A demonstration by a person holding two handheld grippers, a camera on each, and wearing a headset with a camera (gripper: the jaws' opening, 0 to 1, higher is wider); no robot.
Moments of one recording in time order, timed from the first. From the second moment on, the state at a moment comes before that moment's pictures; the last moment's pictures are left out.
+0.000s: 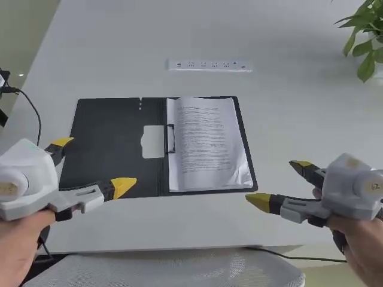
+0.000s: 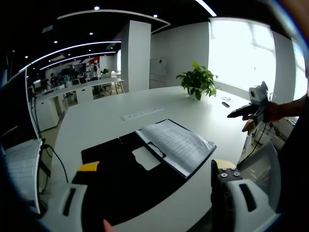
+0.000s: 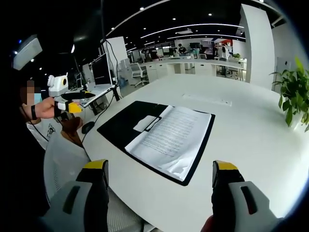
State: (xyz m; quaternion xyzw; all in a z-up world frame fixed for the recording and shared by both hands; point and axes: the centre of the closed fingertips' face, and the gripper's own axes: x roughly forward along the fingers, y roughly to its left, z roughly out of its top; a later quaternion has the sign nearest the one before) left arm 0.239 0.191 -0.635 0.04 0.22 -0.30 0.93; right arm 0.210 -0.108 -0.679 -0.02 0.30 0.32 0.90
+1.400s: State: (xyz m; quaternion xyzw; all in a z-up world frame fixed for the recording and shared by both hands) left arm 0.257 0.120 -0.638 0.04 0.21 -0.38 0.90; right arm 0.203 -0.118 -0.683 -0.01 0.31 0.30 0.90
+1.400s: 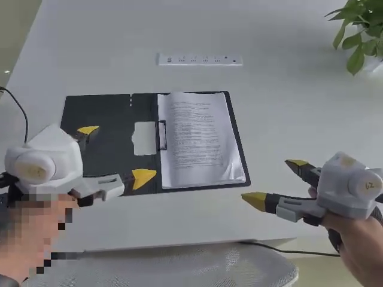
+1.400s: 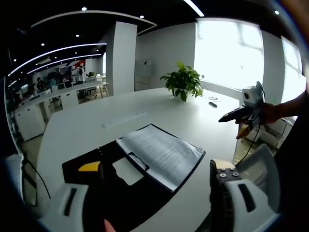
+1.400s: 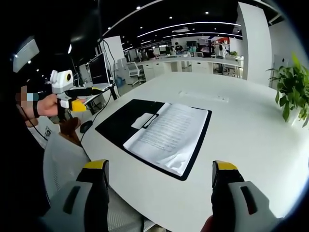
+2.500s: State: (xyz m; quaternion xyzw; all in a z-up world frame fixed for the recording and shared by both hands) left arm 0.288 -0.006 -0.665 0.04 0.21 -0.48 0.85; right arm 0.206 -0.129 -0.687 0.00 0.32 0.29 0.90
